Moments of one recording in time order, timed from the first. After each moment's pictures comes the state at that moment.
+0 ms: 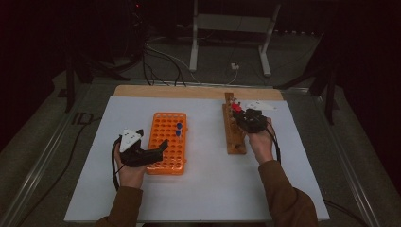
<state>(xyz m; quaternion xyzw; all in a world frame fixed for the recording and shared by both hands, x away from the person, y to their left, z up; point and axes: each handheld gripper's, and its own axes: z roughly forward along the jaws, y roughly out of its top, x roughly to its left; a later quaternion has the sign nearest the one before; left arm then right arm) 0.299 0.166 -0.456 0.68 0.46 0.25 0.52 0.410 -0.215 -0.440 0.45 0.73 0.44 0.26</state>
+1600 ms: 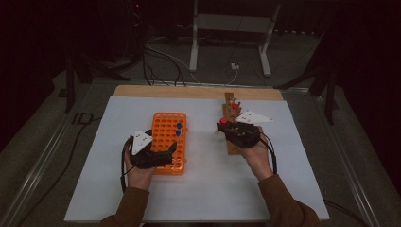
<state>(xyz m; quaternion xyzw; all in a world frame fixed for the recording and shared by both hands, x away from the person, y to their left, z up) 0.296 0.136 -0.454 0.70 0.43 0.26 0.51 0.350 -0.179 -0.415 0.35 0.77 0.50 0.20</state>
